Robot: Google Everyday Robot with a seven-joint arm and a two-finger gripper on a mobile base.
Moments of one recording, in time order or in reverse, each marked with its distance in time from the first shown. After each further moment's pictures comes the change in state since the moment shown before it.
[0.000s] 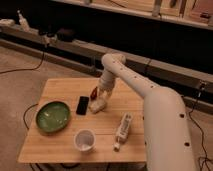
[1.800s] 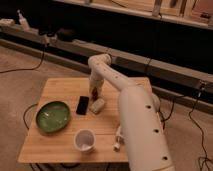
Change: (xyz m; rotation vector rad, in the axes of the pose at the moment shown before) arm 0.074 -0.039 0.030 -0.079 0.156 0.077
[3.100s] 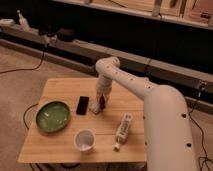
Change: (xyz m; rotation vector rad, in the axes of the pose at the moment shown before) arm -0.085 0.033 -0.021 -0.018 -0.114 0.009
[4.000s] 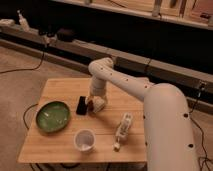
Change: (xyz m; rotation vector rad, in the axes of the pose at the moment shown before) arm -0.025 -0.016 0.000 -0.022 -0.029 -0.051
